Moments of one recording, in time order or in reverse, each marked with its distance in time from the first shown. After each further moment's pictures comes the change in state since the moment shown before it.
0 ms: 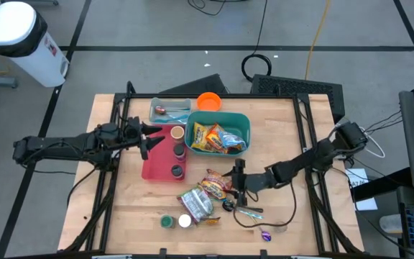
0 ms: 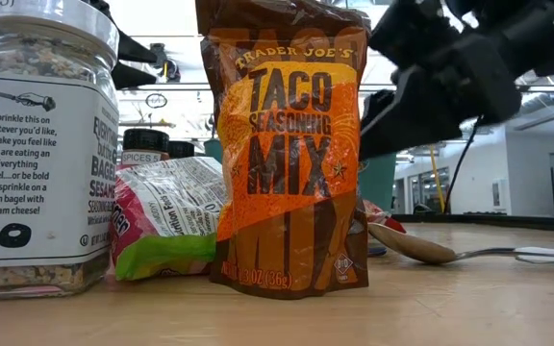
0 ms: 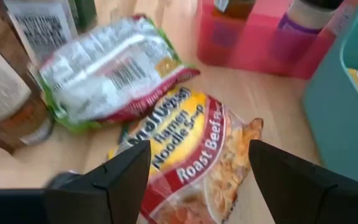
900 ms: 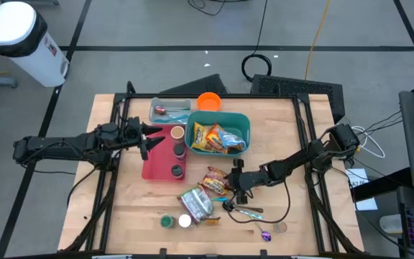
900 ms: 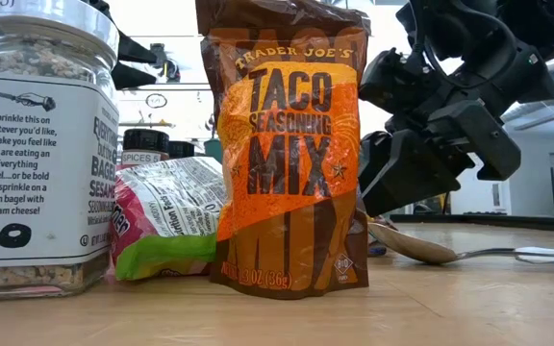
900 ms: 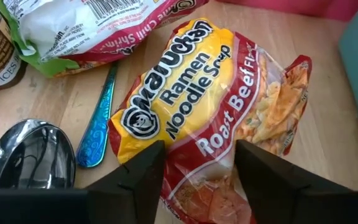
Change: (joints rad) left arm 0.000 0.000 0.000 -0.002 0.003 0.008; right arm -0.058 0.088 0.001 -0.063 -0.129 0.029
